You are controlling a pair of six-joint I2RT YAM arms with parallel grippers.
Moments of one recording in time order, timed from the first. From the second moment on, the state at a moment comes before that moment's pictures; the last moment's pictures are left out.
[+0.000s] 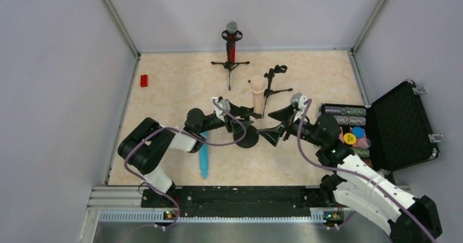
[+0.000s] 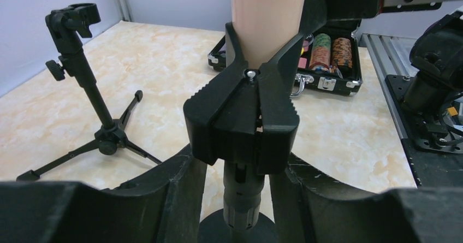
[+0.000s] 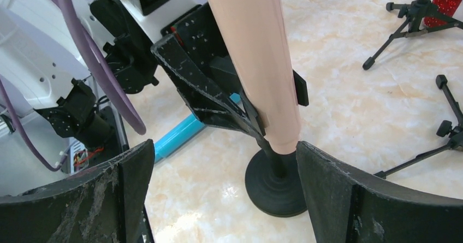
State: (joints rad) left arm -0.58 1.66 0.50 1.38 0.75 -0.15; right arm 0.56 0.77 0.43 0.36 -0.50 0.28
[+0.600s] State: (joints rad) left arm -0.58 1.64 0.50 1.40 0.80 -0.21; right arm 0.56 0.79 0.25 0.46 -0.49 0.24
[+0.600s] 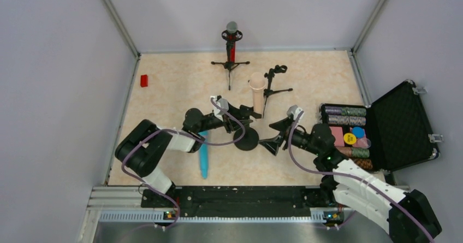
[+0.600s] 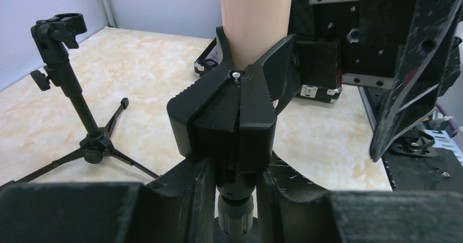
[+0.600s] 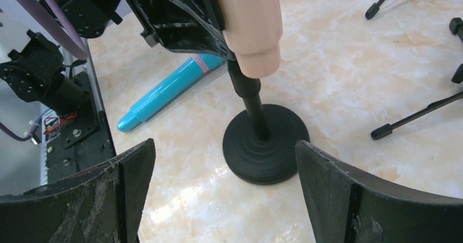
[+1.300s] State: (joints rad) left arm -0.70 1.37 0.62 1.10 0.76 -0.20; right arm 0.67 0.97 0.22 0.73 -0.43 0.16
